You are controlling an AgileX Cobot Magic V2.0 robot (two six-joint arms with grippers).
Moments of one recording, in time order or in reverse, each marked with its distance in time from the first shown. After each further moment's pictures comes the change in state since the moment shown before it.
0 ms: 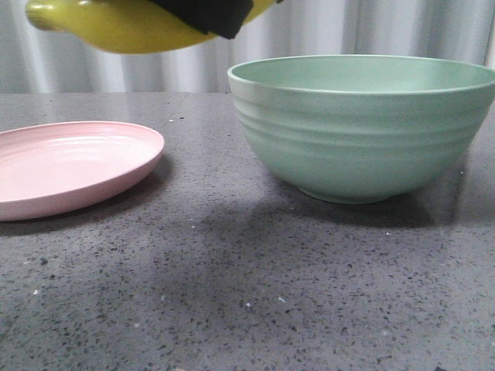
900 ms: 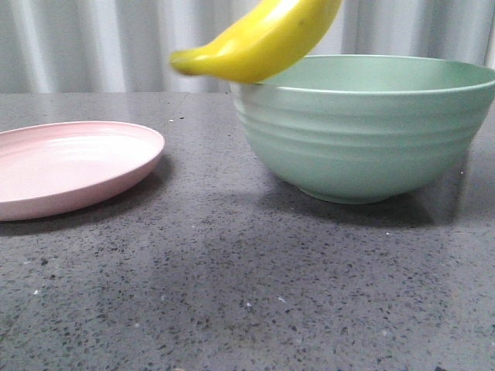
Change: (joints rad) left arm -0.003 -0.200 -0.129 0.068 0.056 0.004; right arm -0.081 -0.047 -0.040 -0.283 -0.064 -0.102
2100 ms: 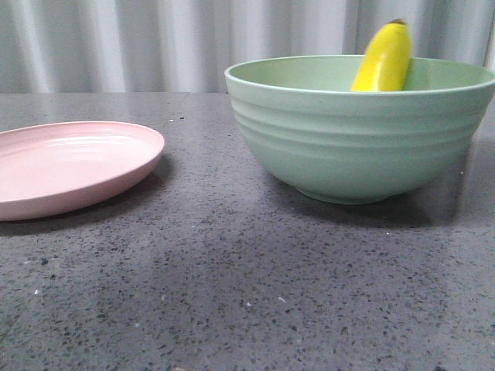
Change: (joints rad) left arm 0.000 -0.040 0.000 0.000 -0.004 0.000; right arm -0.125 0.005 -0.001 -0.158 0.004 -0.038
